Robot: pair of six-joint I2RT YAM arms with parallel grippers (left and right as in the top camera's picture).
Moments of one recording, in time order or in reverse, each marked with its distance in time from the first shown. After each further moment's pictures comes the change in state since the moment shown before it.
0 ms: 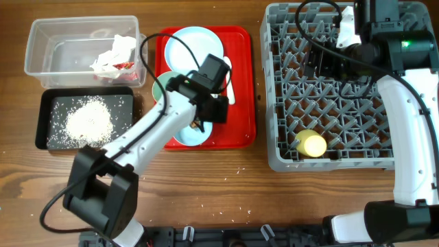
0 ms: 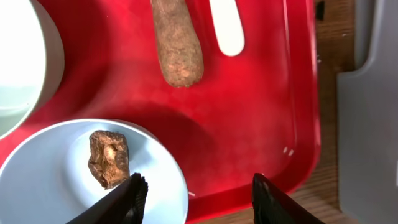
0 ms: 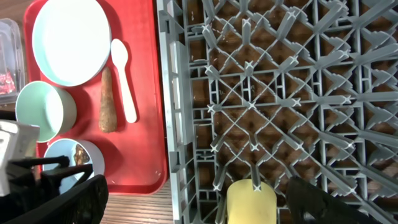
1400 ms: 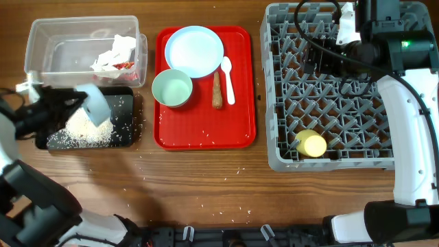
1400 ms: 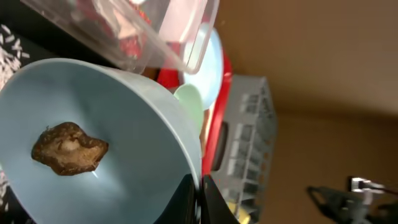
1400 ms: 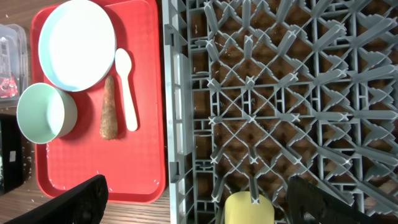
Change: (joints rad) left arm 1.293 -0.035 -0.006 -0.235 1.035 0.440; right arm 0.000 0.000 0.000 0.039 0.000 -0.026
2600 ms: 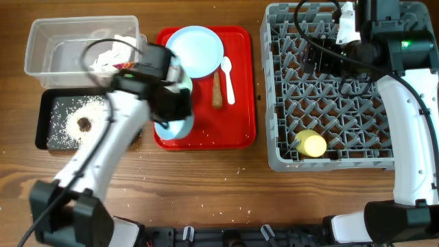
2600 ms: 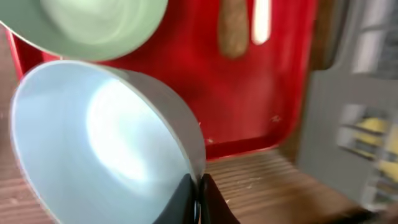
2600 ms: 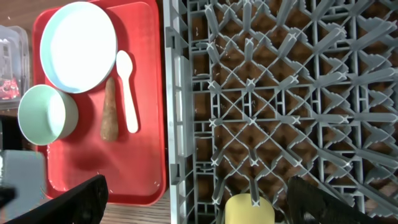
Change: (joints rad) left arm -1.033 -0.144 -0.010 0.037 -0.825 -0.414; right arm 0.000 0.000 0.000 0.008 0.000 0.000
